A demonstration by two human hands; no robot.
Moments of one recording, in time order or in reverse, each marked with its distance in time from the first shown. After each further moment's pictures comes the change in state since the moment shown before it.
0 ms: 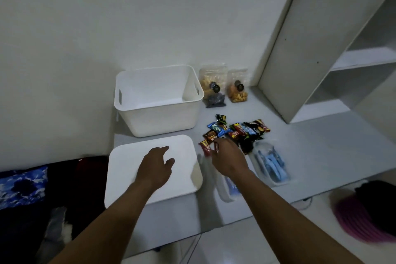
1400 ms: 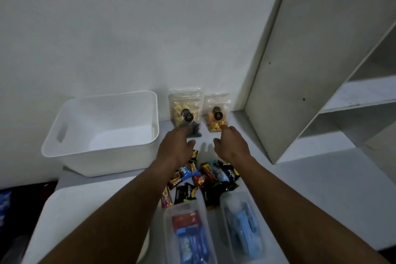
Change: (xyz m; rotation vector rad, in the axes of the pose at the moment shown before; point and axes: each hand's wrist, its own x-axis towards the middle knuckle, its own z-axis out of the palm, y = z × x) left_hand 0.174 0.240 0.060 0.031 0.111 0.205; right_hand 0.211 0.107 -0.127 -0.068 -0.007 -0.043
